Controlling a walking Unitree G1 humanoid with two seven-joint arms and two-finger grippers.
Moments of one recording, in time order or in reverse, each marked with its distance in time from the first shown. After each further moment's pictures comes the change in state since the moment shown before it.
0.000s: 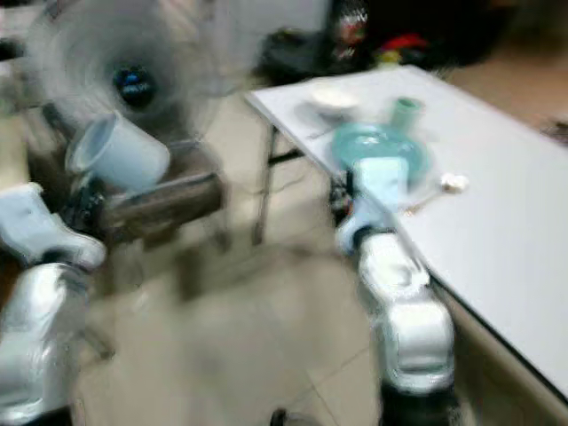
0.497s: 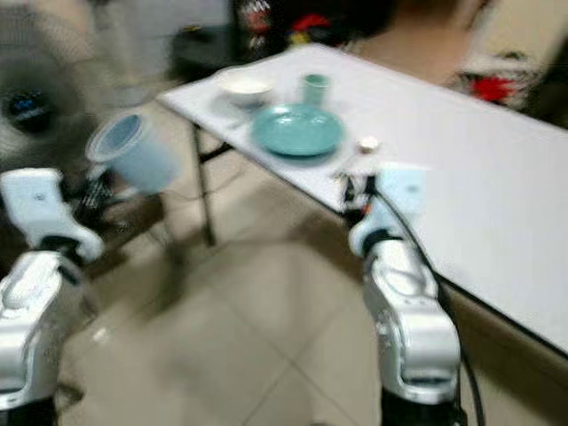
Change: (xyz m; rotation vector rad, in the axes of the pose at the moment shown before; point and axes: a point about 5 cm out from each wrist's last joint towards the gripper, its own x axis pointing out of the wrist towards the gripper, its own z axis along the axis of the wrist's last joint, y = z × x) left arm 0.008 -0.005 0.009 0.082 0.011 -0.090; right arm -0.006 -0.014 0.001 0.026 -0.028 -0.091
